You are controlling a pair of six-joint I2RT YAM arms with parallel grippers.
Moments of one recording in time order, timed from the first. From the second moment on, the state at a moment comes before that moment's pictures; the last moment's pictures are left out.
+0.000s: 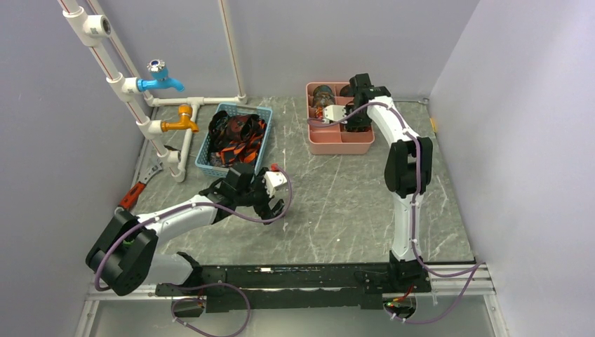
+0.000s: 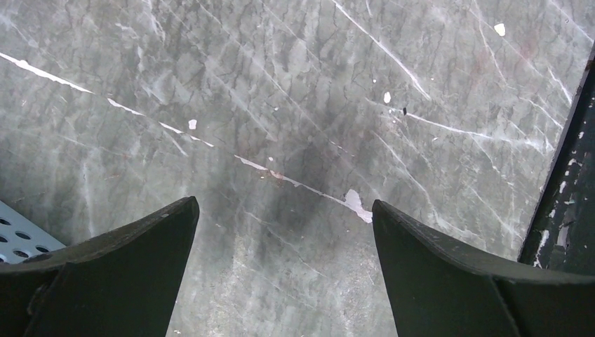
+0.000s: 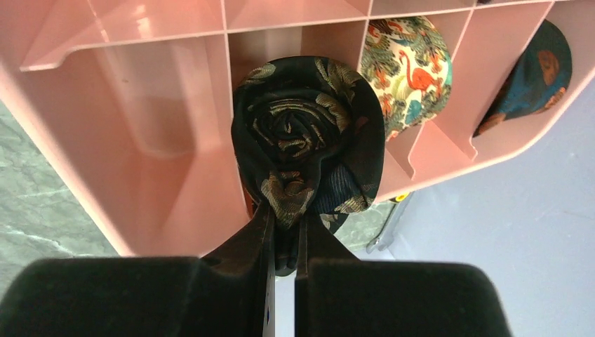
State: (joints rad) left arm -0.64 1.30 0.61 0.04 0.45 0.27; right arm 0.20 2.22 2.05 -0.96 0.00 -1.45
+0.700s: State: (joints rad) left arm -0.63 1.29 0.61 0.04 0.45 0.27; right arm 0.20 2.29 2.05 -0.96 0.03 -1.47
